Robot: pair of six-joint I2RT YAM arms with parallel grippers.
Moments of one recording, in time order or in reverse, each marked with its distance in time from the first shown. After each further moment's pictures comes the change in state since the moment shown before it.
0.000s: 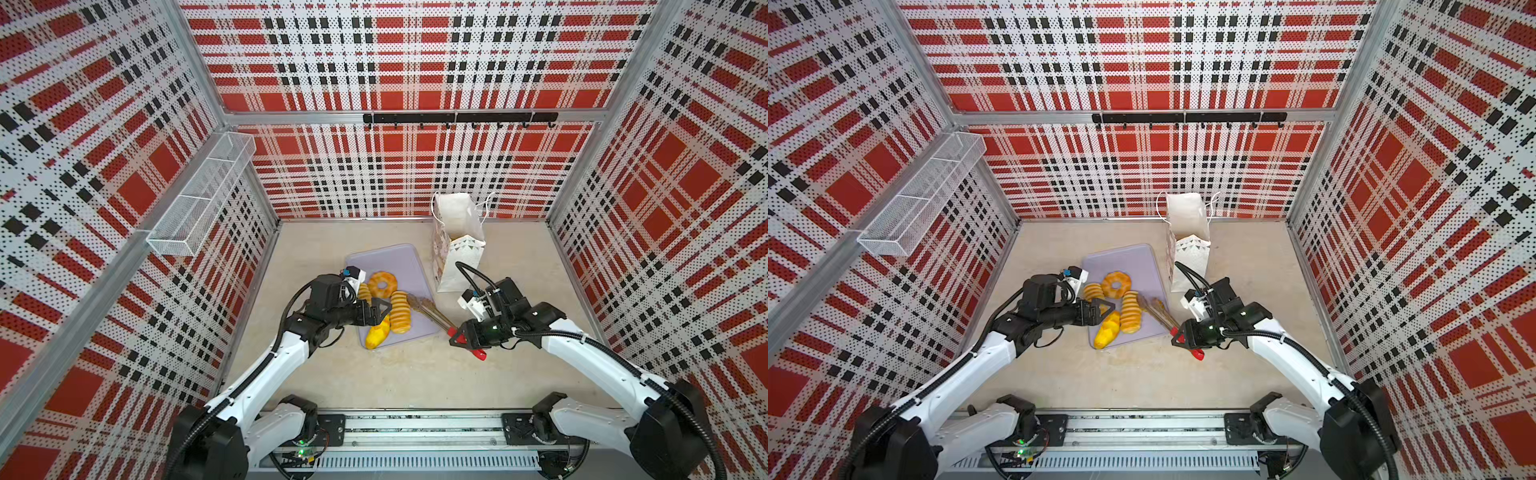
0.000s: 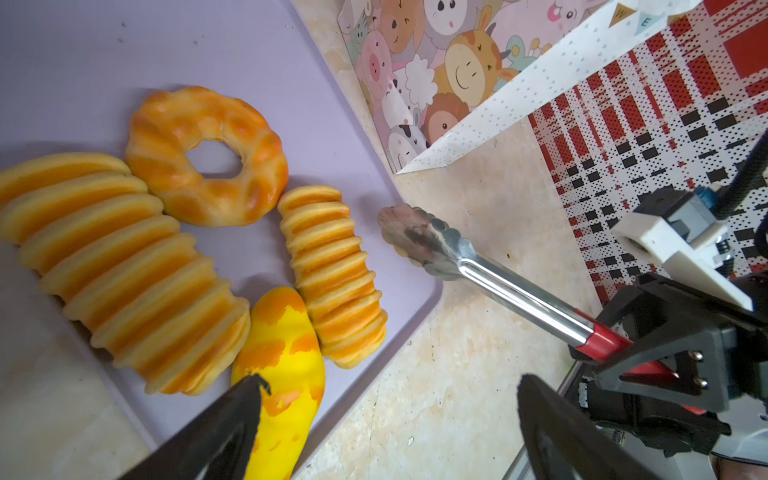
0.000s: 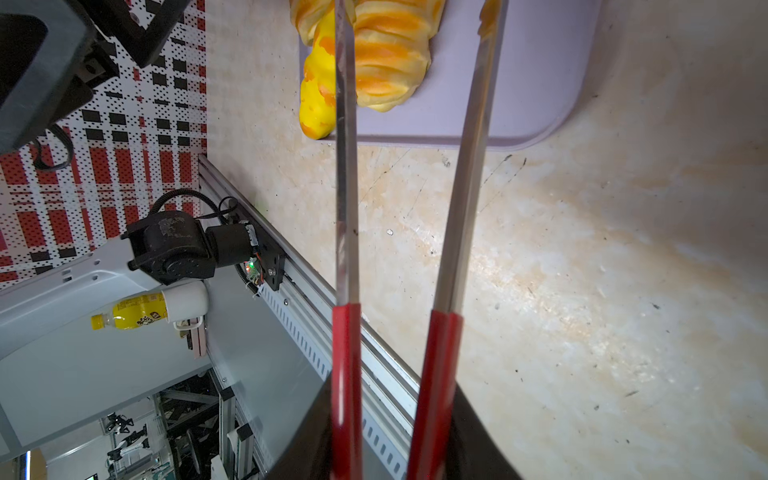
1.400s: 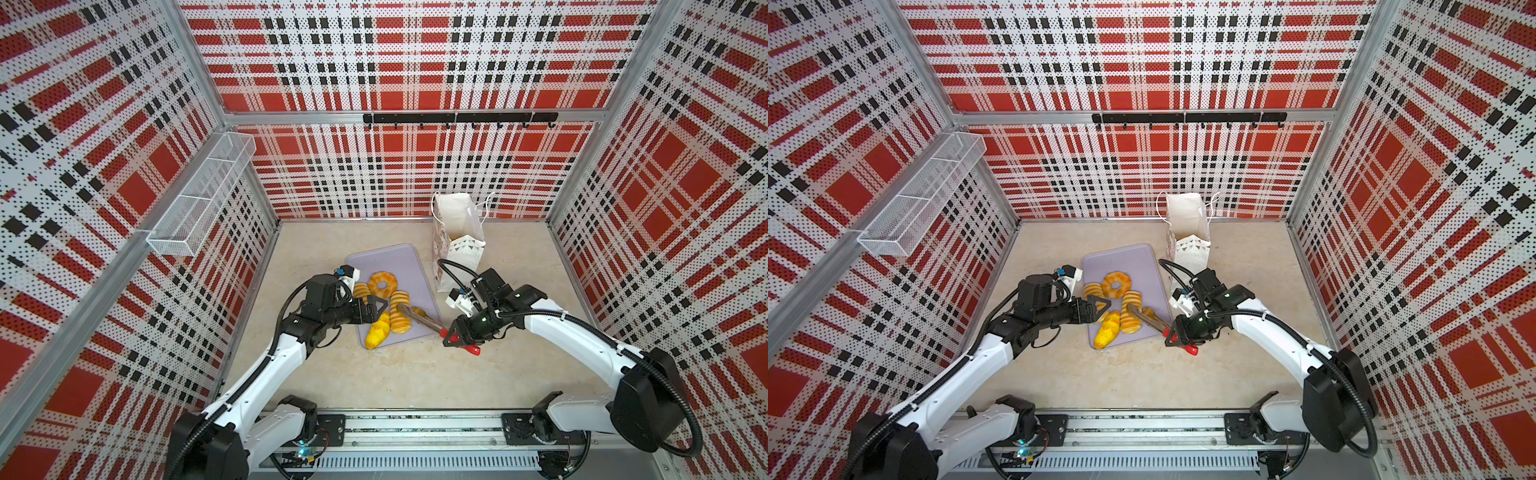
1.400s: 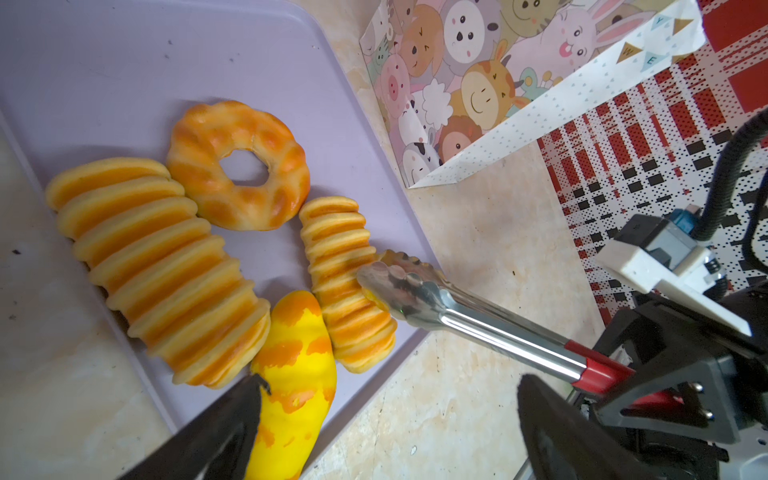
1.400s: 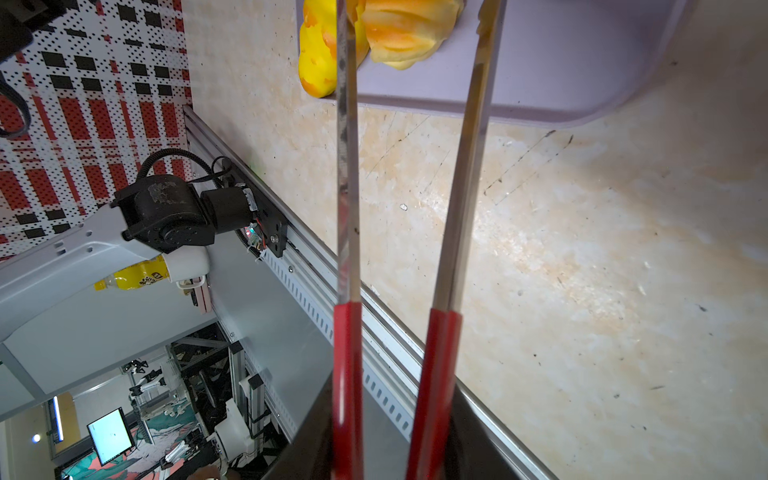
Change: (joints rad) left arm 0.023 -0.026 -0.003 -0.006 -0.022 -0.029; right arm 0.051 0.183 0.166 -0.149 -0.039 -0.082
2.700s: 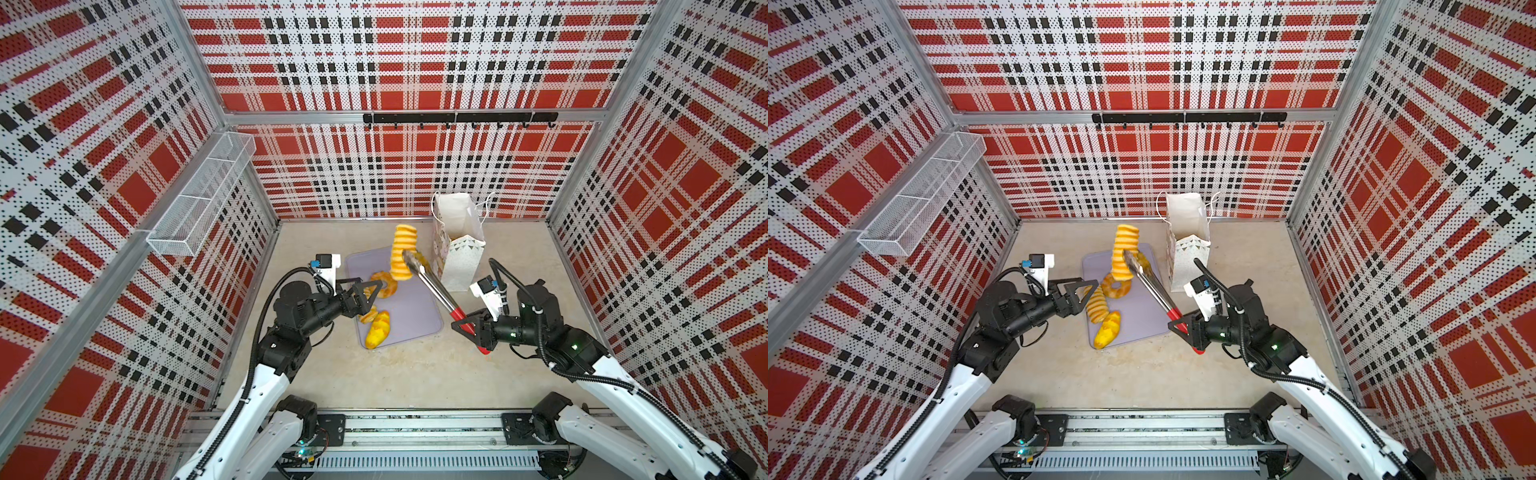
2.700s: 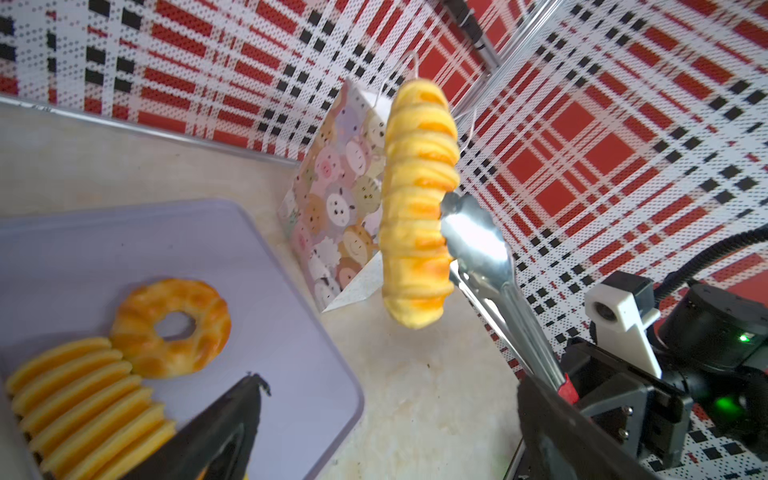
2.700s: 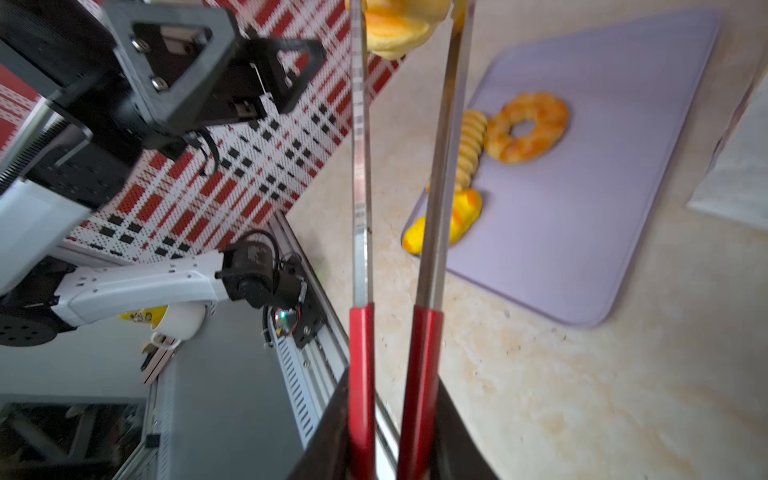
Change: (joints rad) left arm 0.009 -0.278 -0.002 0.249 0.034 -0.147; right arm 0.026 -0.571 -0.237 0.486 0.117 0.034
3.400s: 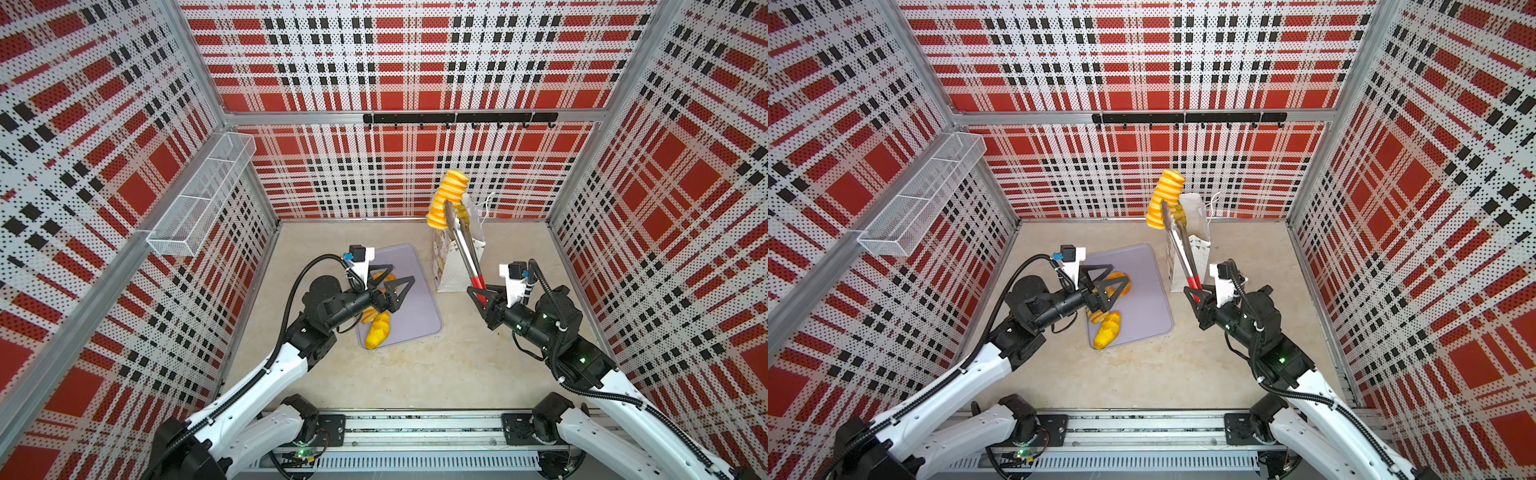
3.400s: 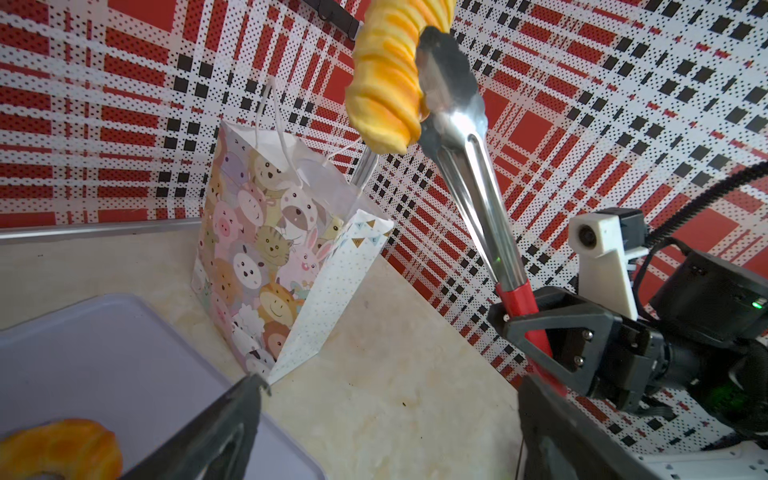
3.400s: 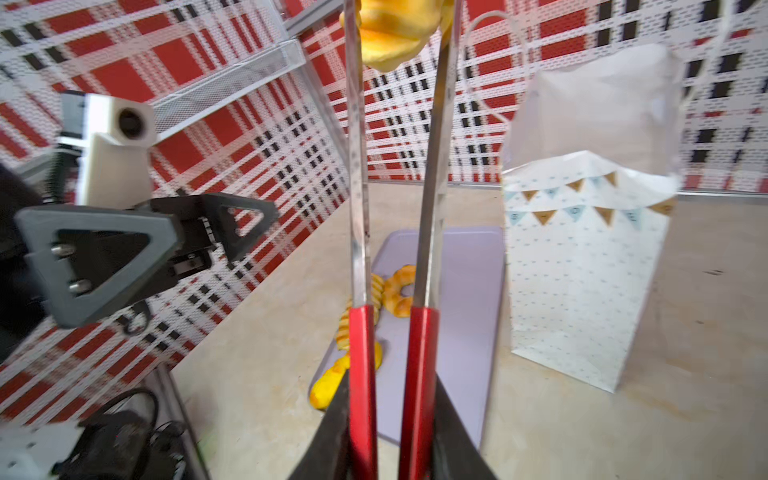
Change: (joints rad) left arm -0.290 0.232 0.064 0.312 -0.171 0.110; right arm 0.000 -0.066 -0.050 0.260 0.461 -0.025
